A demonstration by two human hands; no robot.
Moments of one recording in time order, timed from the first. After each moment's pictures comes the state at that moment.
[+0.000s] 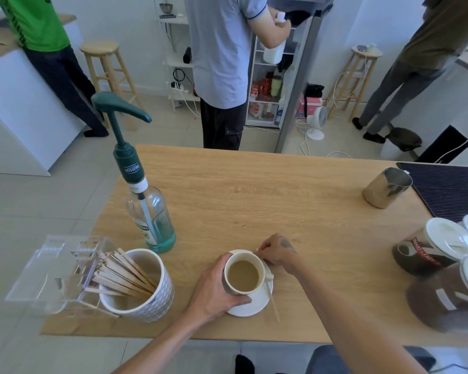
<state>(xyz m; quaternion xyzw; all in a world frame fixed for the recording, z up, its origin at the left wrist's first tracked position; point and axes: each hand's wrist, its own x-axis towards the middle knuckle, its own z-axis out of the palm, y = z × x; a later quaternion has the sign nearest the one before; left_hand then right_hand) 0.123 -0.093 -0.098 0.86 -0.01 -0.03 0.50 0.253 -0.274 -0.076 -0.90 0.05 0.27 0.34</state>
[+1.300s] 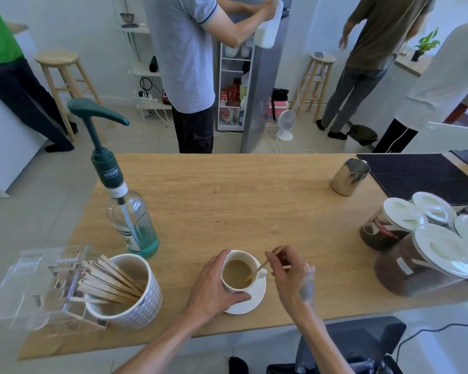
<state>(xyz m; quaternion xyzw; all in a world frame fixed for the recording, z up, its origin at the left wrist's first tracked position) 0.121 -0.112 -0.101 0.89 -0.04 -0.07 0.45 0.123 -0.304 -0.028 -0.88 0.04 -0.17 0.44</state>
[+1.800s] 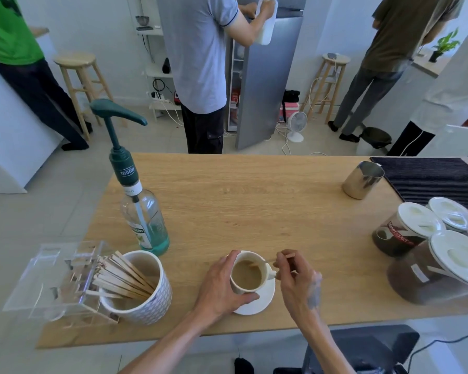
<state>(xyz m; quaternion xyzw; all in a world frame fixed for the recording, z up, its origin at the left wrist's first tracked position) 0.122 -0.111 -0.101 0.90 -0.06 -0.06 0.42 0.116 -0.295 -0.033 -0.86 0.04 -0.20 0.47</state>
